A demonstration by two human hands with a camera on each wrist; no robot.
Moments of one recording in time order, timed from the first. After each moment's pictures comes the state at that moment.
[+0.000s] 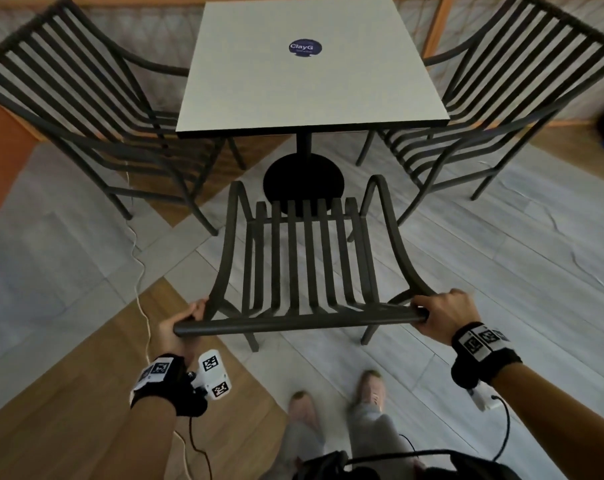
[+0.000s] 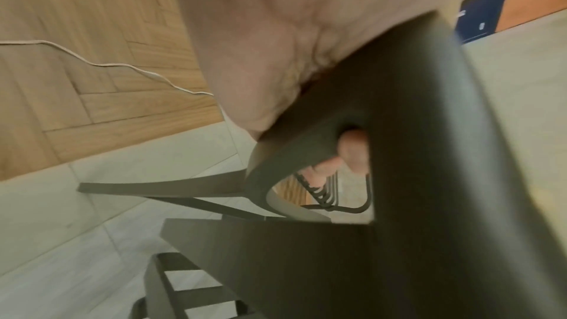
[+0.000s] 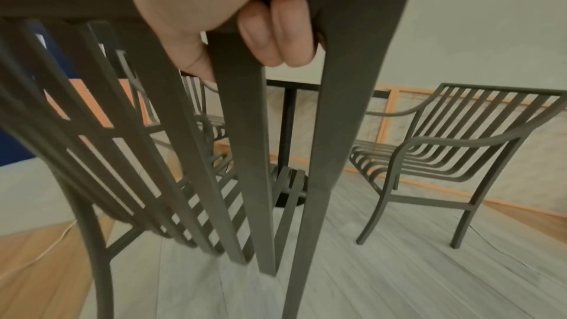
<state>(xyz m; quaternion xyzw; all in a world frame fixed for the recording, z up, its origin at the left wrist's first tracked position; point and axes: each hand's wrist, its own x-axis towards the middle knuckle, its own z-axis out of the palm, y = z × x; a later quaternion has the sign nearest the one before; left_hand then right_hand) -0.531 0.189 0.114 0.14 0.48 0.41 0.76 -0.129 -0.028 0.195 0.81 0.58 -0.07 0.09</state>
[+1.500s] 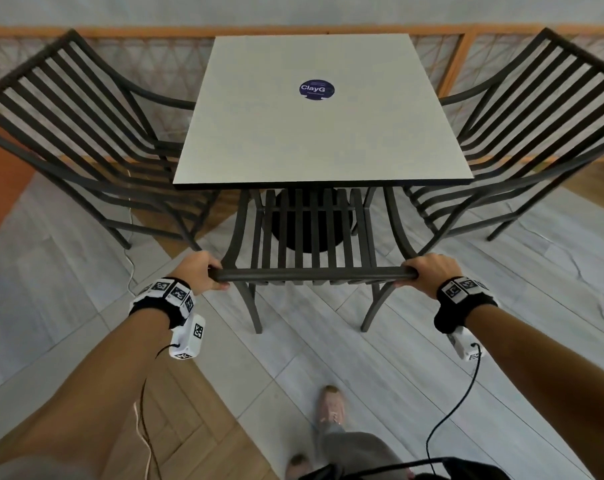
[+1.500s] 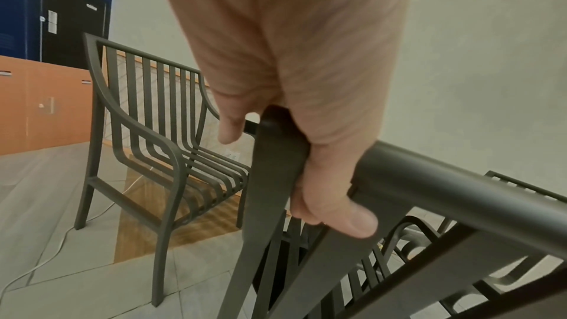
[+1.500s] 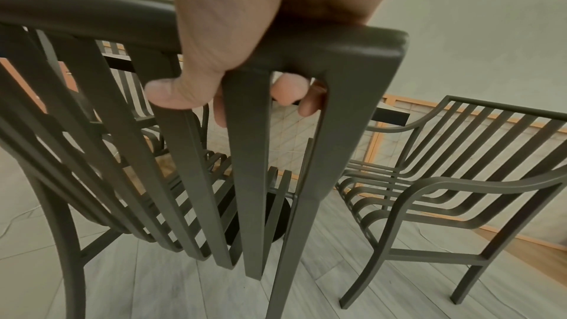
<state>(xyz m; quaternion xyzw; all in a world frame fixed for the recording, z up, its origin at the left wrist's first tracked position) -0.386 0.425 0.185 0.81 0.51 -0.07 0.29 0.013 0.207 0.185 0.81 0.56 -0.14 0.11</state>
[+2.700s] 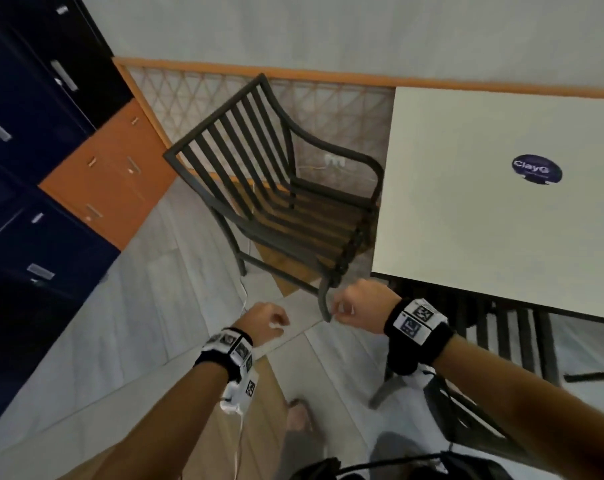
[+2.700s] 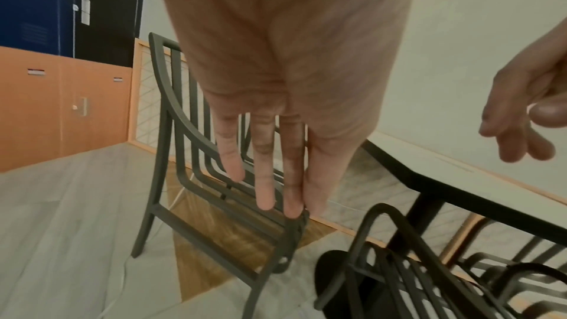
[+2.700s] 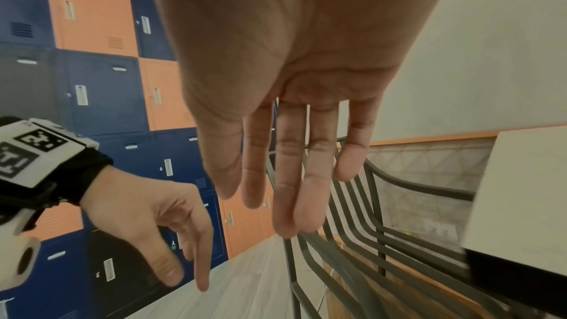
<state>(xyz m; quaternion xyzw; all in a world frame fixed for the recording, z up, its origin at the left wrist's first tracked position) -0.641 0.689 0.147 0.78 0.49 -0.06 0.37 -0.396 0.637 0.238 0.56 0.78 -0.26 0.05</state>
